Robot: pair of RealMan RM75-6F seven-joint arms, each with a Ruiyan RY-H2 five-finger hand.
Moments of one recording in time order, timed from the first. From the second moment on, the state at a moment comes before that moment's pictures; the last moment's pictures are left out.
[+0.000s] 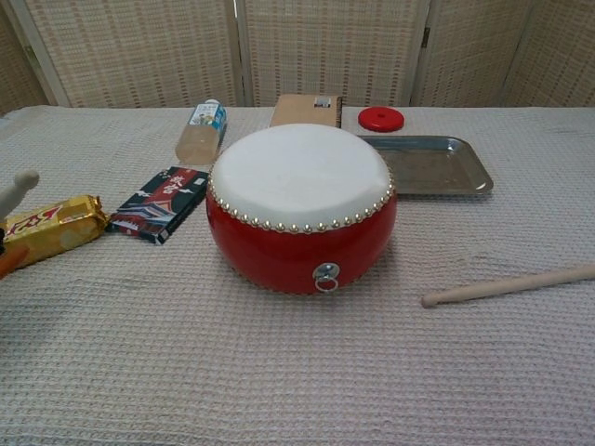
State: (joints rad) left arm -0.27 -1.56 -0.01 -1.10 1.63 1.41 -0.59; right arm 0.13 -1.04 0.04 -1.72 -1.58 1.36 0.09
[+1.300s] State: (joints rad) left arm -0.30 -1.38 -0.05 -1.37 1.55 1.38 -0.27; right arm 0.44 -1.58 0.03 -1.28 -1.48 1.04 -0.20
